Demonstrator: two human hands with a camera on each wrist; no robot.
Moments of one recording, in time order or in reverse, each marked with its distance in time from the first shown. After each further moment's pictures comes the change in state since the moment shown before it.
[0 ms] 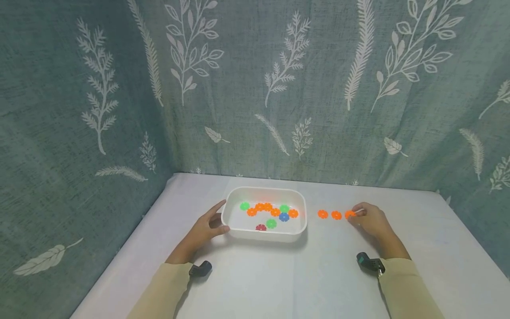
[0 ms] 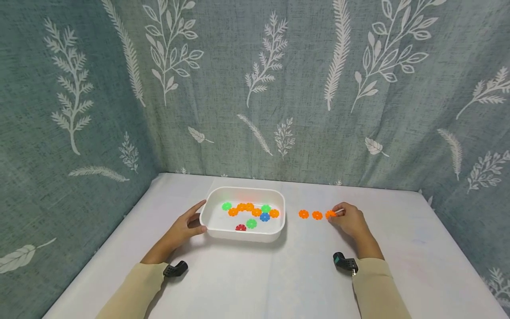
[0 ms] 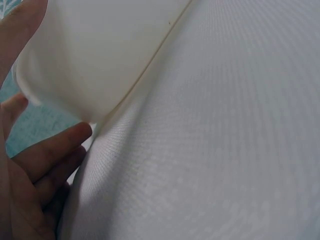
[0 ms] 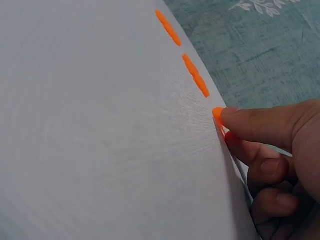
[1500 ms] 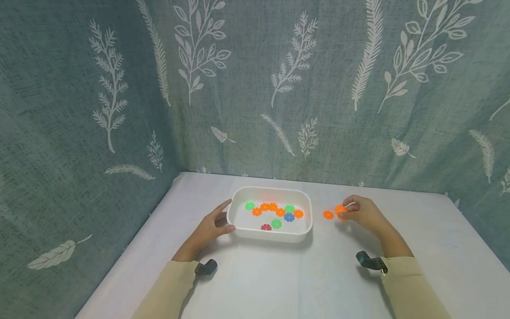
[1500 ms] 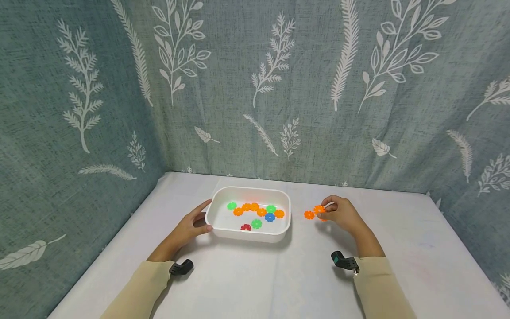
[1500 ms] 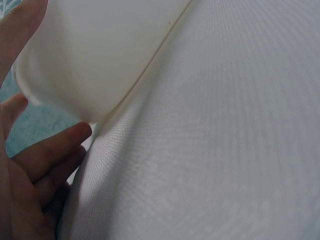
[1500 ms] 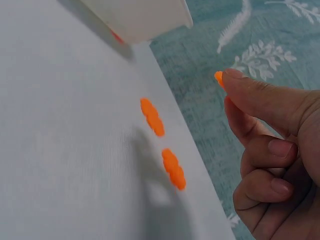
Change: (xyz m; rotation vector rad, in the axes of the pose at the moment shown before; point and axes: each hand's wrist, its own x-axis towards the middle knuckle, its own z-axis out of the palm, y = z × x) left_hand -0.003 0.004 0.000 0.020 0.017 -0.029; right_hand -0.002 -0.048 -0.002 0.165 -0.160 -0.161
